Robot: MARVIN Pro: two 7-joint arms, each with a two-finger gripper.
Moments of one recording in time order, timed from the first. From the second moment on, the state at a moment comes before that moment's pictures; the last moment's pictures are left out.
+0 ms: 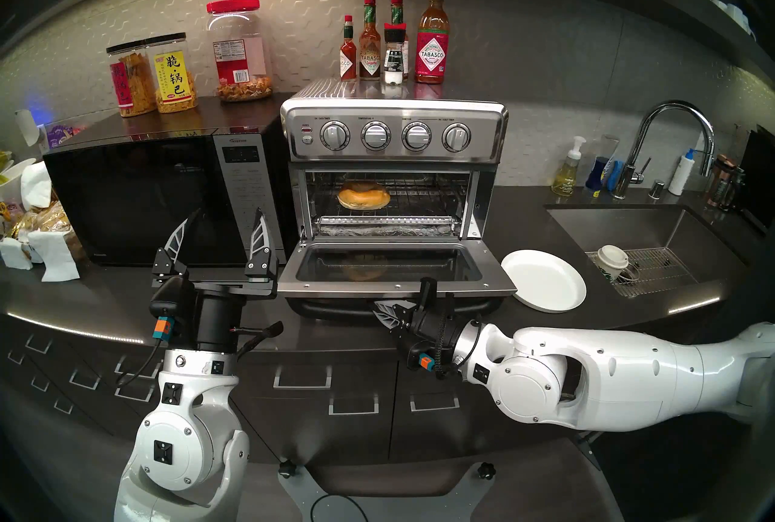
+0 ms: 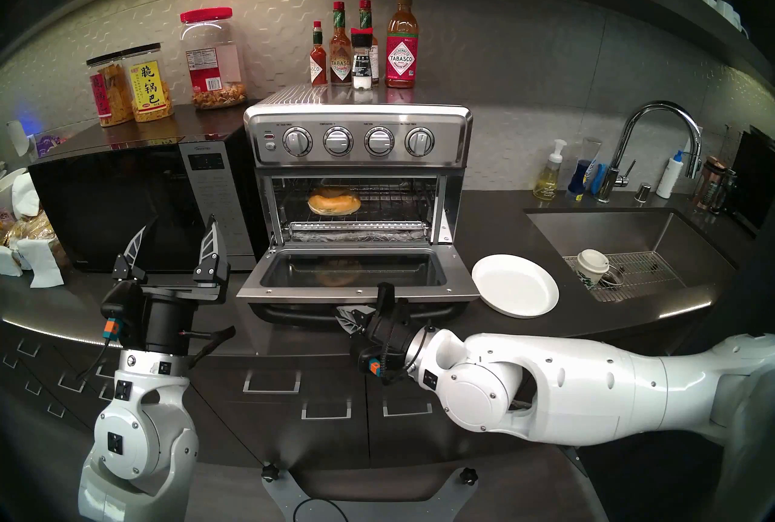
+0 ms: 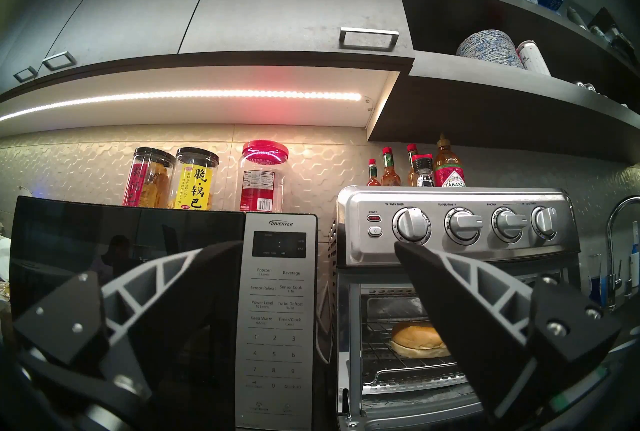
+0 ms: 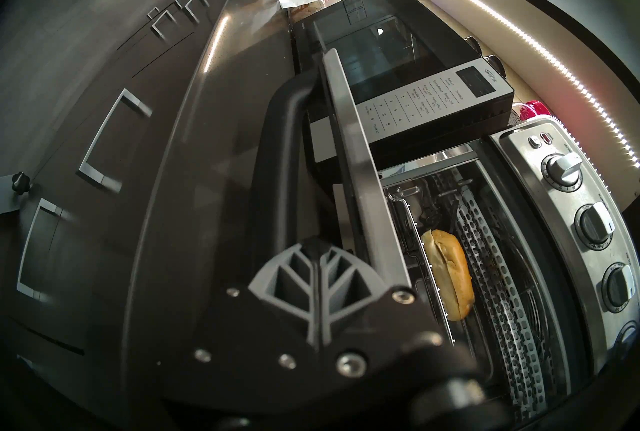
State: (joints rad) left arm 2.17 -1.46 -1.60 -2.33 -0.08 -0.38 0.09; right arm -0.71 -0.60 0.01 -2.02 -0.19 0.17 -0.22
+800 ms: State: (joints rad) left arm 2.17 -1.46 -1.60 -2.33 -0.08 -0.38 0.09; right arm -0.71 -0.60 0.01 -2.02 -0.19 0.17 -0.22
